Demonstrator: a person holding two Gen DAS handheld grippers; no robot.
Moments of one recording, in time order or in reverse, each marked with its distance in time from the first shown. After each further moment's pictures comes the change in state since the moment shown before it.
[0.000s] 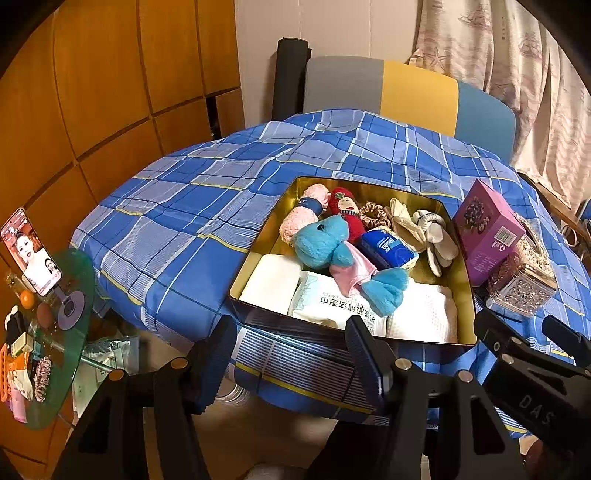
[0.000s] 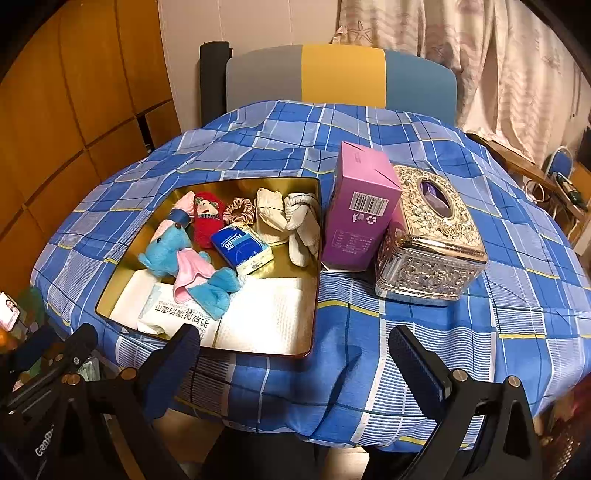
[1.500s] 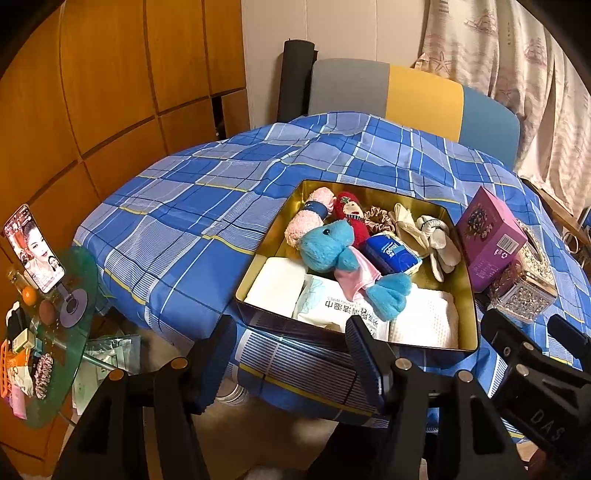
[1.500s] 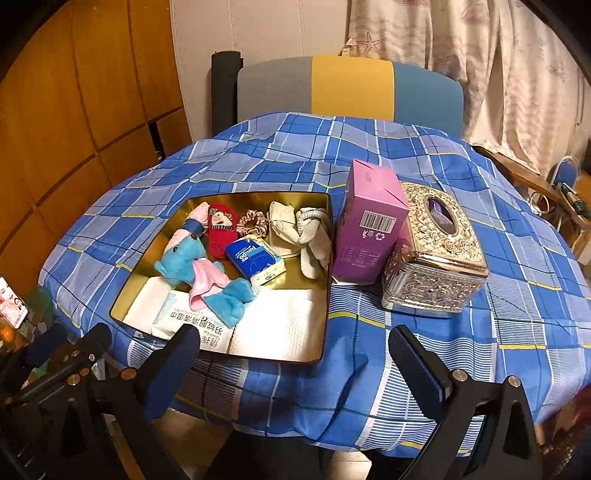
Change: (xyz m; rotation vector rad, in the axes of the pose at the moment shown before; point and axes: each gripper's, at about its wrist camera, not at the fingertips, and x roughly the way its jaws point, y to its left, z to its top) left arm -0.003 0.005 0.003 -0.020 -0.002 0.008; right arm -0.014 0.008 0.003 -0.021 -0.045 0.024
